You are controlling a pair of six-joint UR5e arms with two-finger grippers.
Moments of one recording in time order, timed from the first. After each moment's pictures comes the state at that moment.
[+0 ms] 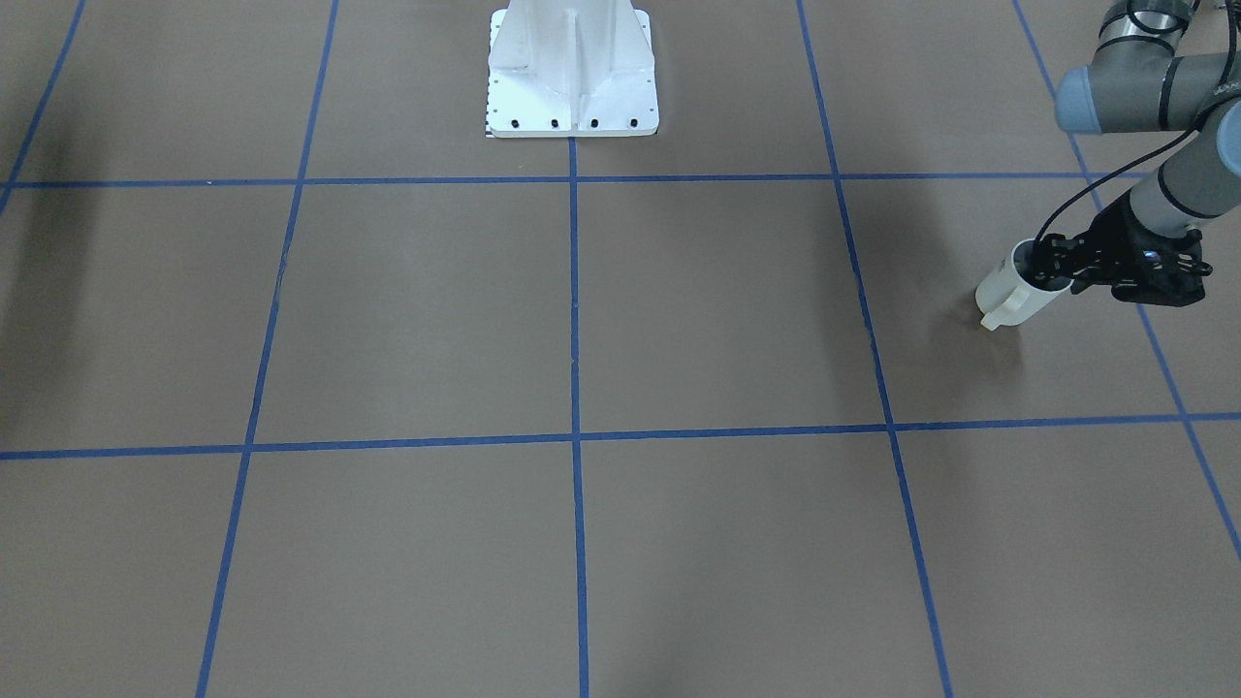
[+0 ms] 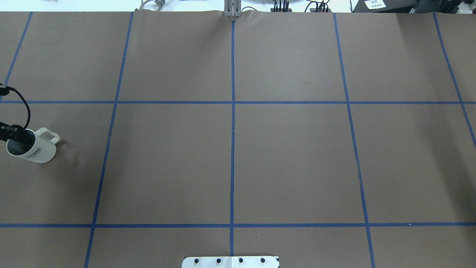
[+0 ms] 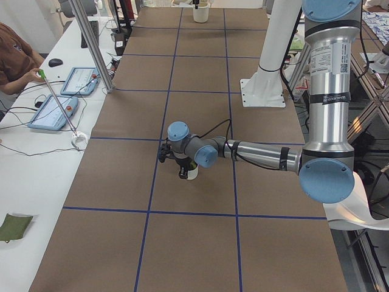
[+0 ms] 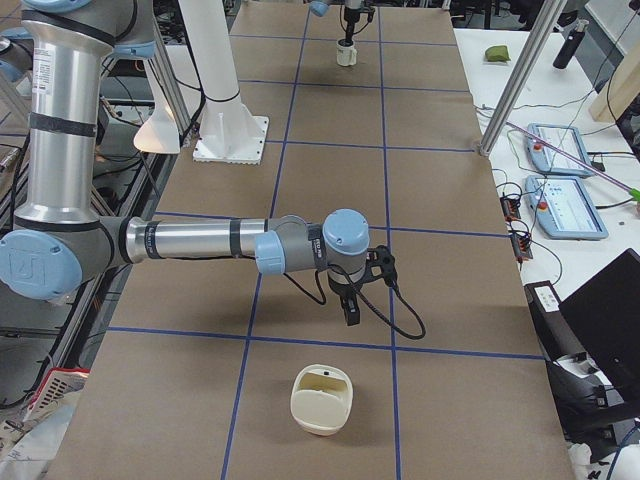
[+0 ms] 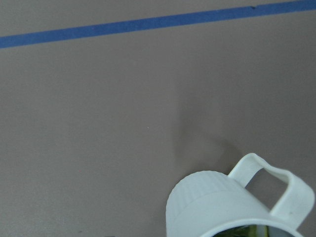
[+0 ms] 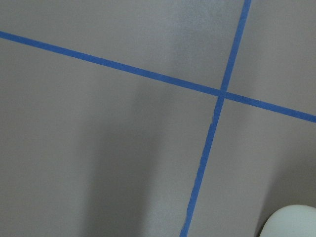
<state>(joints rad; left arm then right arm) -1.05 -1.51 -1.69 -1.96 -2.28 -0.57 1.49 -1.72 1.78 -1.46 2.37 -0.08</state>
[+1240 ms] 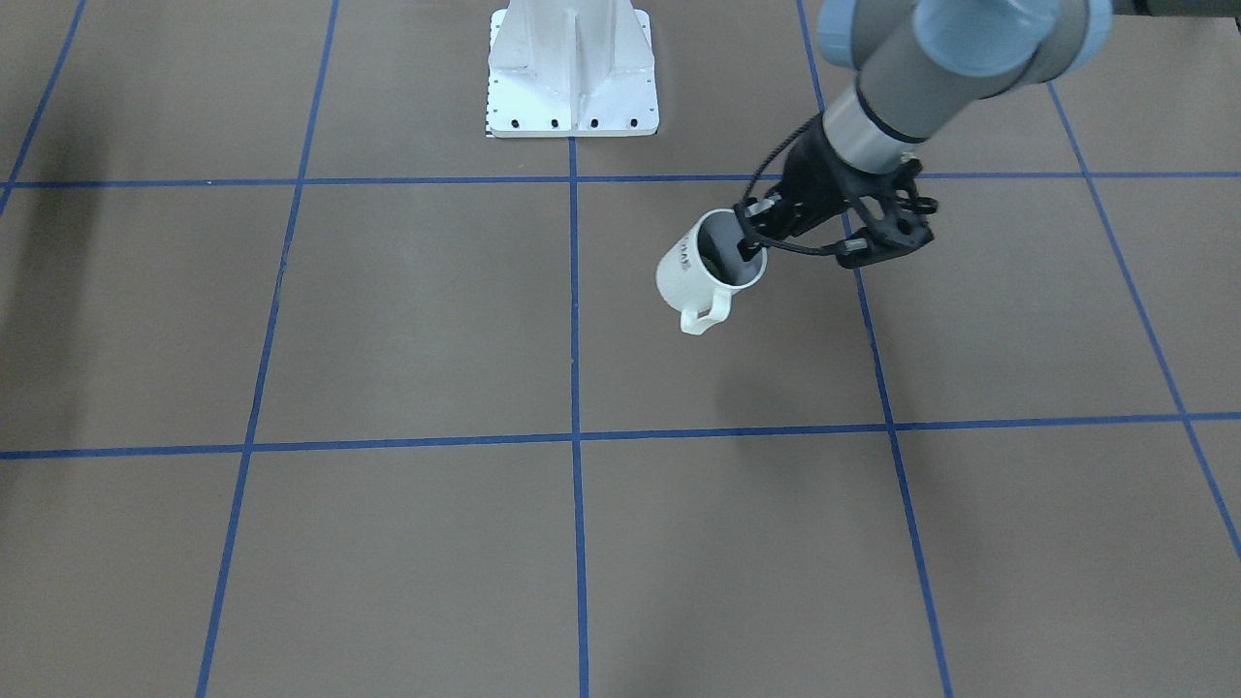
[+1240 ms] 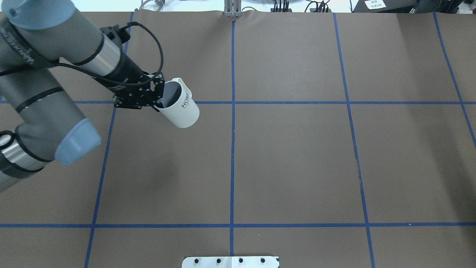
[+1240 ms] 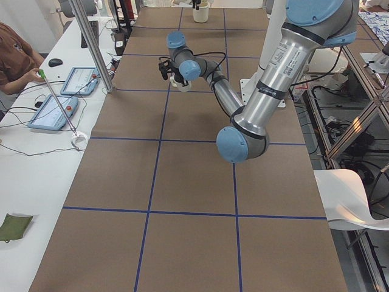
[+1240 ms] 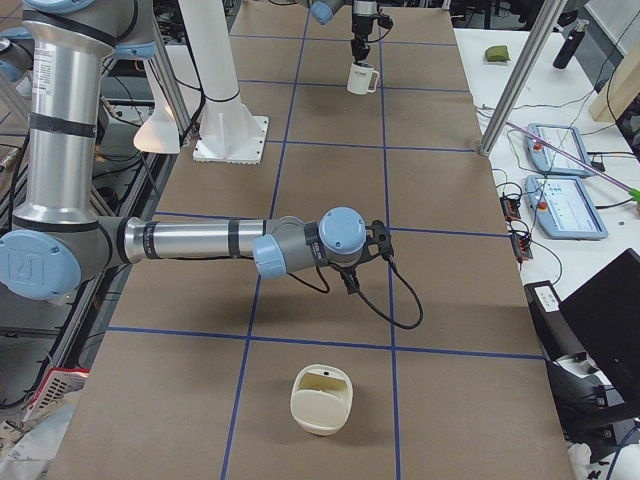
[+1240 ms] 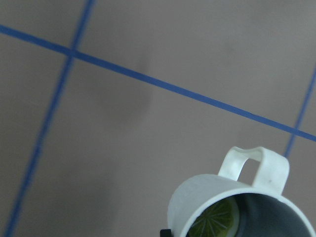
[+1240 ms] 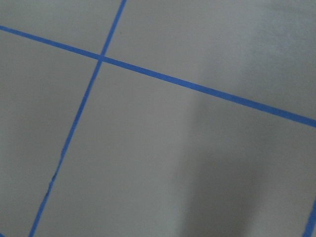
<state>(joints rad) -0.80 -2.18 -1.84 -1.62 -2.27 -1.50 1.47 -1.71 1.78 -1.31 2.66 -0.03</state>
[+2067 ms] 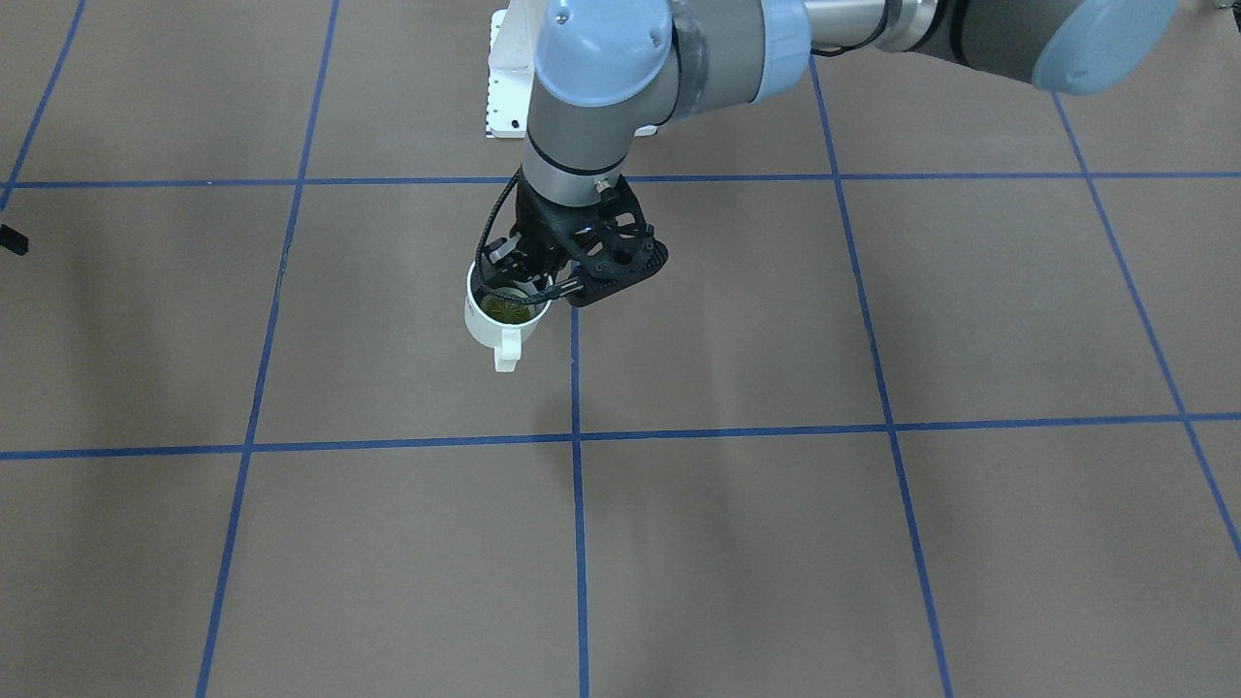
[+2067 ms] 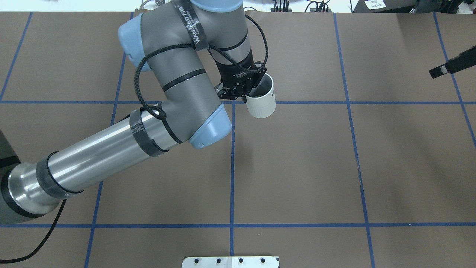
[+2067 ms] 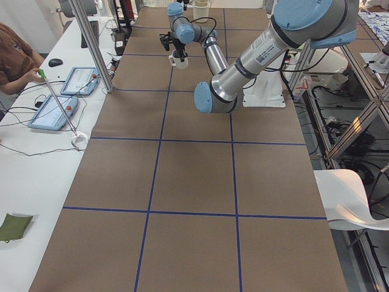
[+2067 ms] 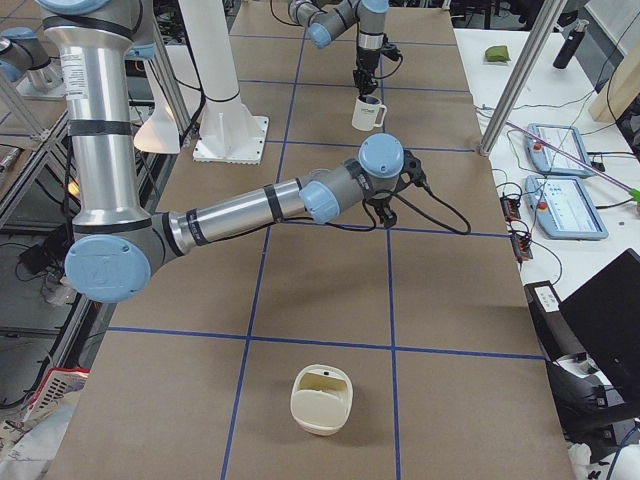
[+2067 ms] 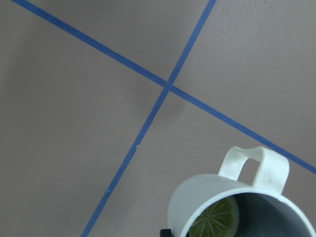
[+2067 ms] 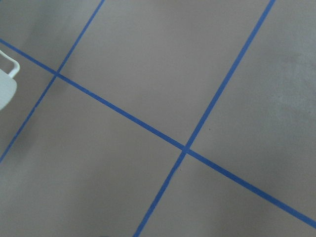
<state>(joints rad) -0.68 -2.65 -1.42 -1.48 -2.14 -1.67 1.31 -1.42 1.88 -1.31 2.57 0.23</state>
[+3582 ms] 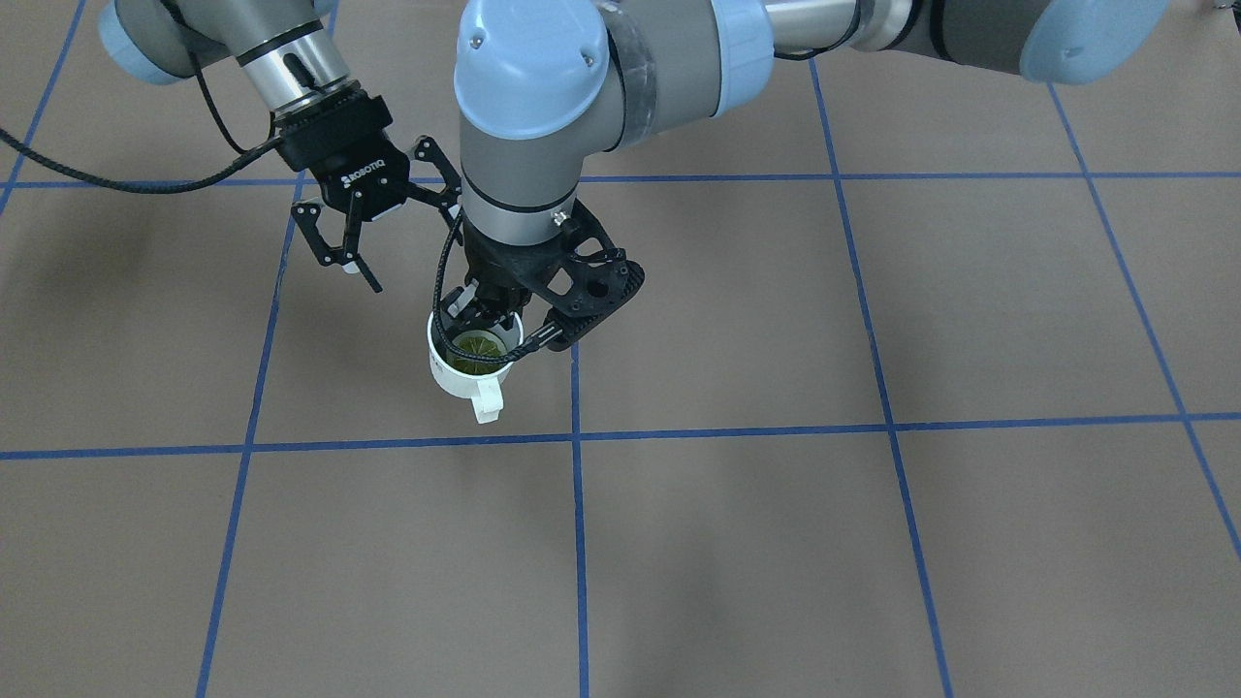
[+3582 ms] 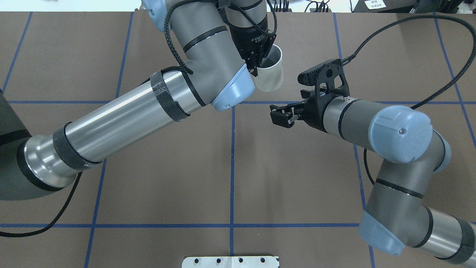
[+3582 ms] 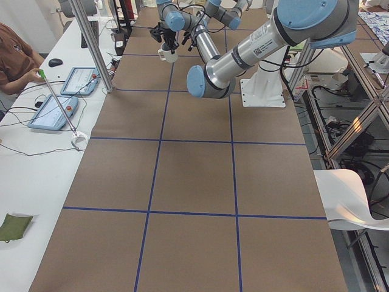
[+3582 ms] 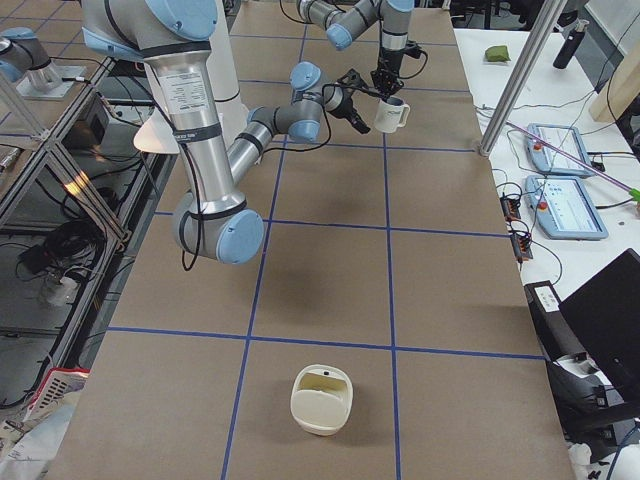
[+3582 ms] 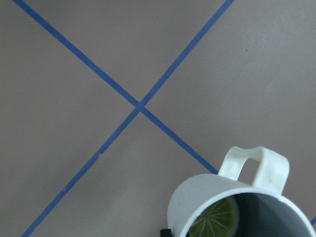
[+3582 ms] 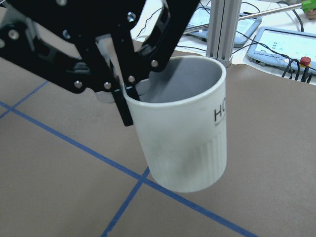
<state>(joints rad) -0.75 -2.77 -1.28 -1.45 -2.18 -1.81 0.51 -1.25 2.01 -1.02 1.42 0.79</state>
